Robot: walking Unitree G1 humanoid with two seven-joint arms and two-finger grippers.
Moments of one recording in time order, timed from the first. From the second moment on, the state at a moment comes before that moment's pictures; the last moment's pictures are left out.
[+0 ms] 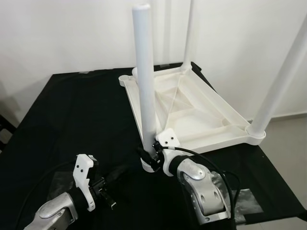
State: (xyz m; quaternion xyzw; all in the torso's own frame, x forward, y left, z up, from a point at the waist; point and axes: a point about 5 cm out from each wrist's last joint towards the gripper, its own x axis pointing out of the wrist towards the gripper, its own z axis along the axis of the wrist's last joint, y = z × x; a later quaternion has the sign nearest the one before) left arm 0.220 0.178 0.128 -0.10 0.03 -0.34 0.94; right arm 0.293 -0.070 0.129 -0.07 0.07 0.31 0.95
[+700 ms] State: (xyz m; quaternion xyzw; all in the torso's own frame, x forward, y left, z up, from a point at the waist) left arm 0.187 0.203 0.110 -0.02 0.04 0.01 1.00; right arm 0.260 -0.134 0.126 -0.07 0.04 0.25 0.96
